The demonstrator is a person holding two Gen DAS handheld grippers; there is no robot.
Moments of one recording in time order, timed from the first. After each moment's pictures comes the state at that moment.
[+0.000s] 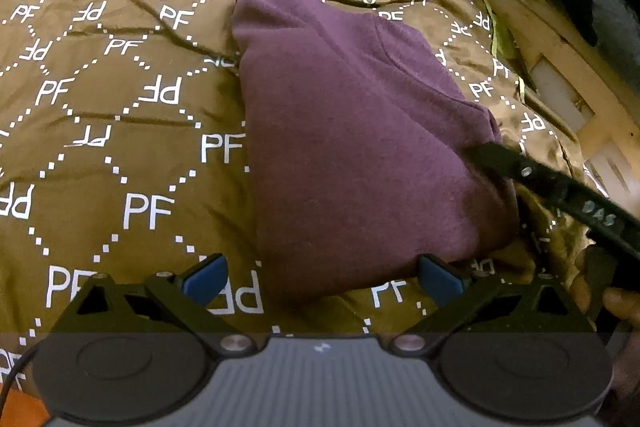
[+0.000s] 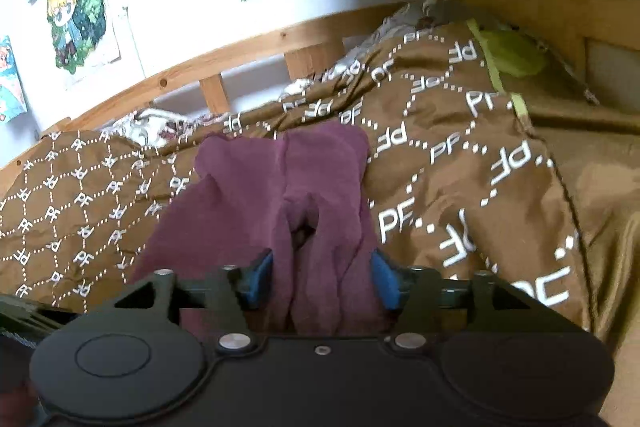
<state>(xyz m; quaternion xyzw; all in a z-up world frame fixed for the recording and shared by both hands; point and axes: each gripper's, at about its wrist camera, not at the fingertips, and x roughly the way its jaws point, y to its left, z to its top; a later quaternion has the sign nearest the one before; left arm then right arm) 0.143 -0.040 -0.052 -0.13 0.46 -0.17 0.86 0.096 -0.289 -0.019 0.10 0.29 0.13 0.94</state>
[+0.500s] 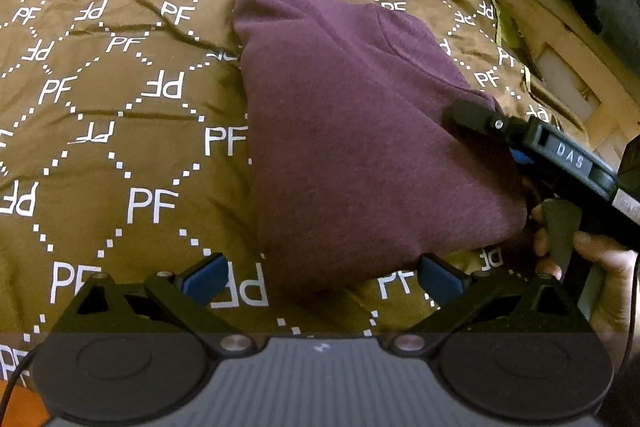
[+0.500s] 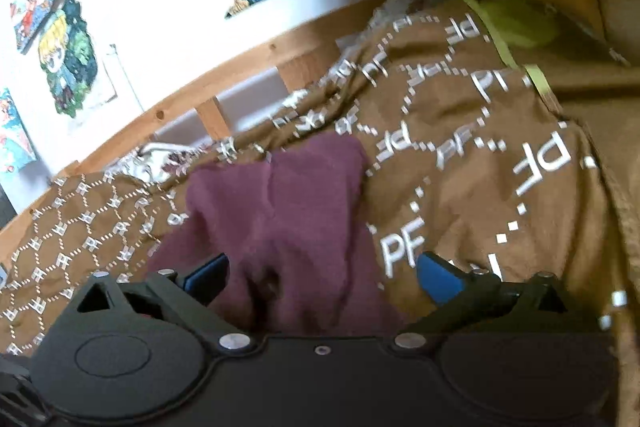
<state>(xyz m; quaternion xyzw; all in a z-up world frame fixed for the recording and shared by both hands) 0.142 -0.044 -0.053 -0.11 0.47 -0.16 0.86 0.146 -0.306 -0.046 0.17 0.29 0.15 0.93</state>
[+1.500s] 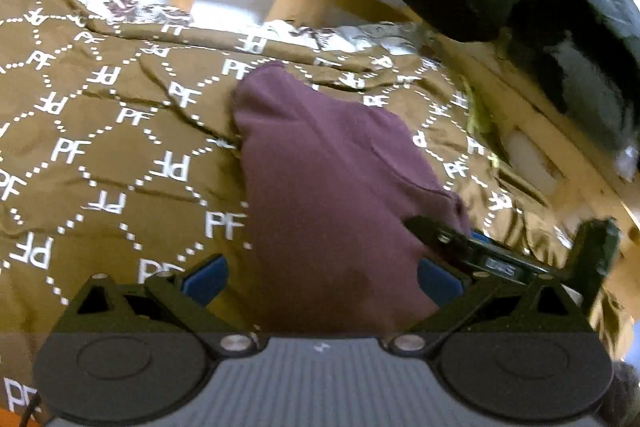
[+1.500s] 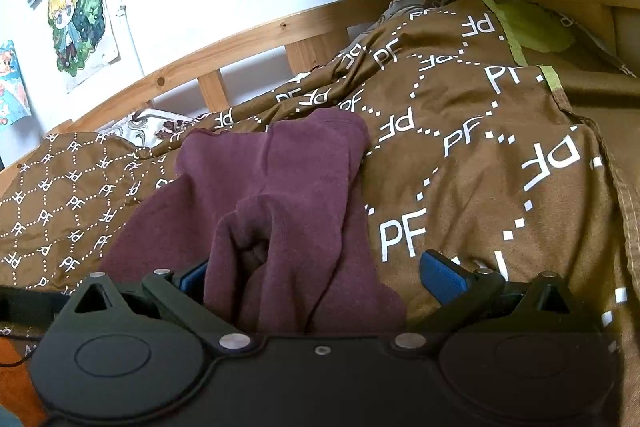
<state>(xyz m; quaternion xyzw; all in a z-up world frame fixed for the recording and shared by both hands) 0.137 -0.019 -0.025 -0.17 0.37 -0.17 0.90 0.141 -0.293 -0.057 0.11 0.29 0.15 0.94</state>
